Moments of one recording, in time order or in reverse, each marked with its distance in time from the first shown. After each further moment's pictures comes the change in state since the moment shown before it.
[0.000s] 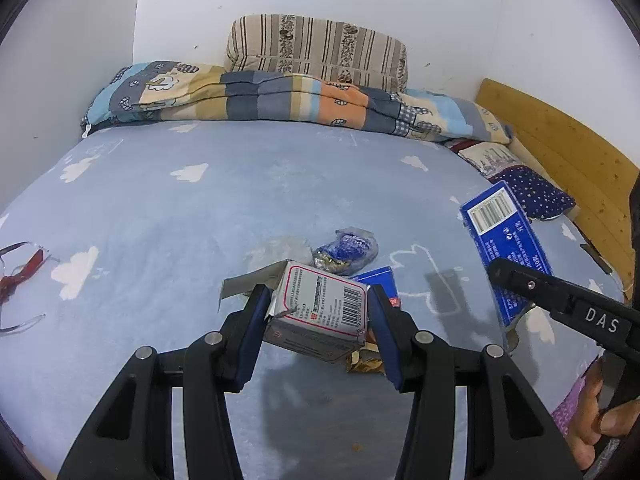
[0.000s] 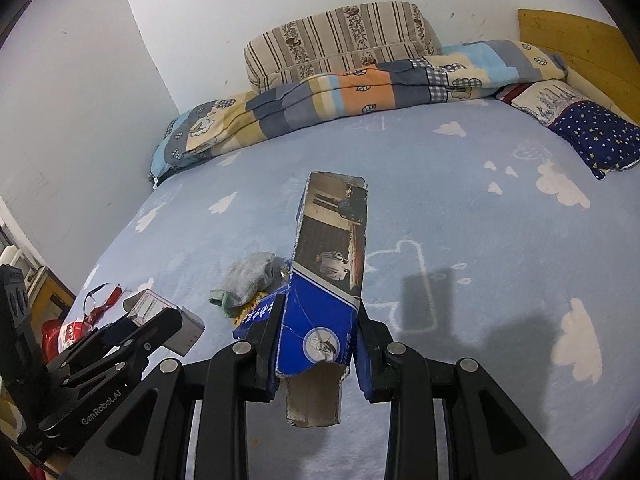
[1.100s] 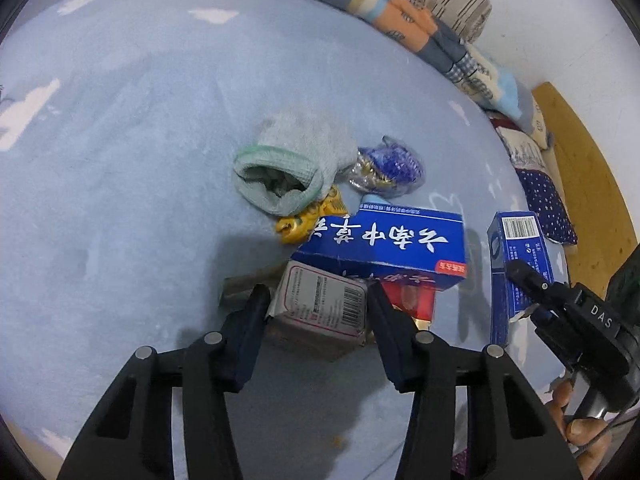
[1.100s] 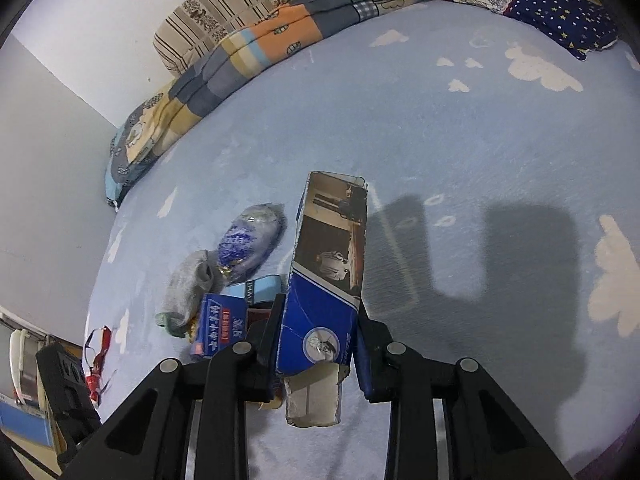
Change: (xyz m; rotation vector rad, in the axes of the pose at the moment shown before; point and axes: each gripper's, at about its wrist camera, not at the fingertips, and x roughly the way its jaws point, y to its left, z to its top) left arm 0.088 0.045 -0.027 -0.356 0.362 -0.105; right arm 0.069 -0.068 0.005 0.314 0.187 -0.013
